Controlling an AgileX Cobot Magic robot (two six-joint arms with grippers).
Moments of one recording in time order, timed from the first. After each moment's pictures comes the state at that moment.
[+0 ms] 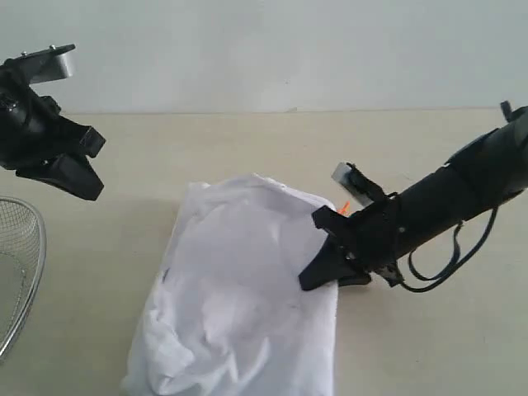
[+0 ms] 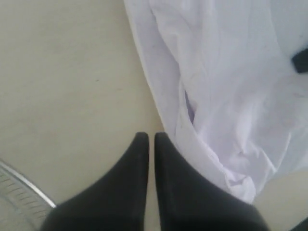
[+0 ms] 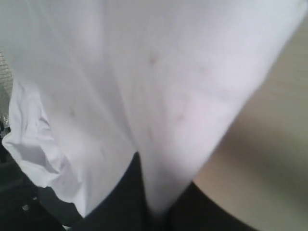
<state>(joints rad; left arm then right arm) -0.10 1.63 -1.18 -0.46 1.02 0.45 0.04 2.09 -1.04 1.16 1.03 -0.89</state>
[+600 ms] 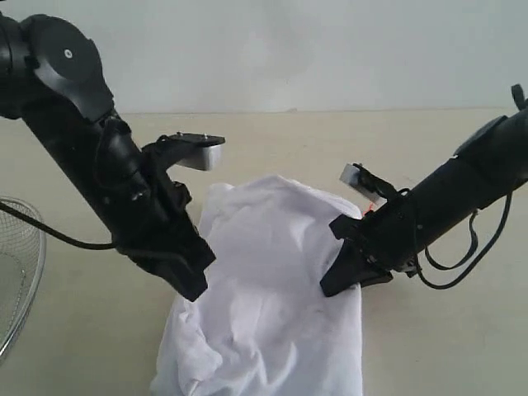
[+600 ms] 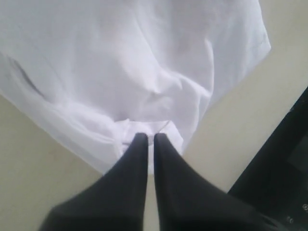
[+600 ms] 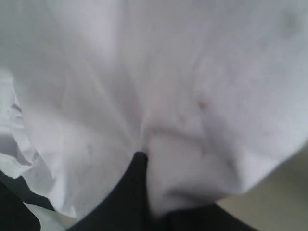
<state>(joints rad) -0.50 1.73 -1.14 -0.49 1.05 0.51 0.02 2.09 -1.09 1.00 1.04 -0.89</state>
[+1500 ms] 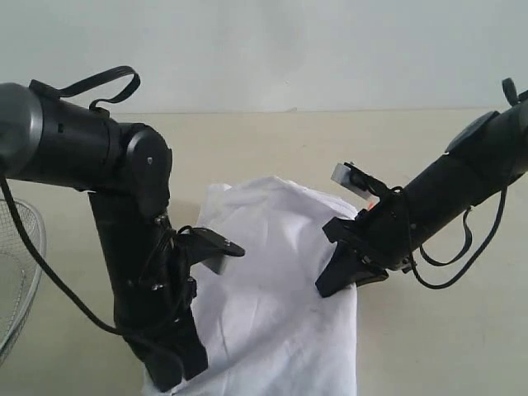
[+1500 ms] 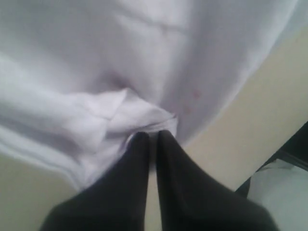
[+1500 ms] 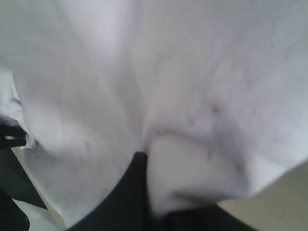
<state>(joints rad) -0.61 1.92 -1.08 -0.32 1.07 0.44 0.05 2.07 -1.09 0.98 1.02 -0.89</state>
